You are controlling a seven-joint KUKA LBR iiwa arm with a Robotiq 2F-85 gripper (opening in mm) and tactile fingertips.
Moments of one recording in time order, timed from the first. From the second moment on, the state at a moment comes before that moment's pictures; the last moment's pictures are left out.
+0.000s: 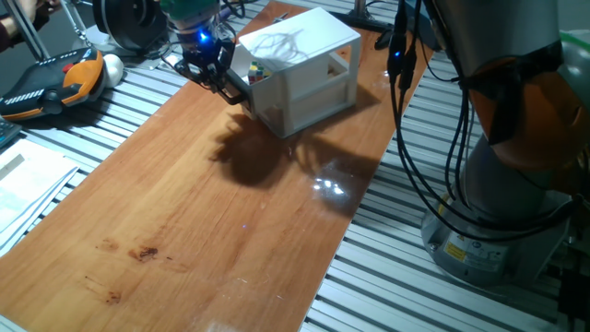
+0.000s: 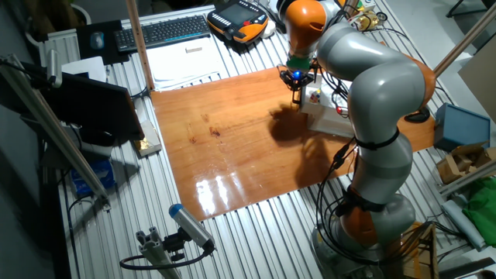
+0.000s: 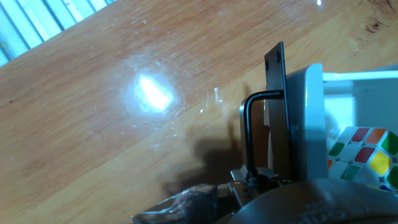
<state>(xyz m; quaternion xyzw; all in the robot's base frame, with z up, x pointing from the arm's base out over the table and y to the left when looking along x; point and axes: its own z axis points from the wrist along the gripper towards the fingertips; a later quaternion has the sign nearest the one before) 0.606 -0.022 0.177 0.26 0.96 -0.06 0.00</state>
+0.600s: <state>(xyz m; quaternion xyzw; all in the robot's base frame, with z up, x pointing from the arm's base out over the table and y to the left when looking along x) 0.606 -0.016 0.179 0.27 0.96 -0.06 0.00</state>
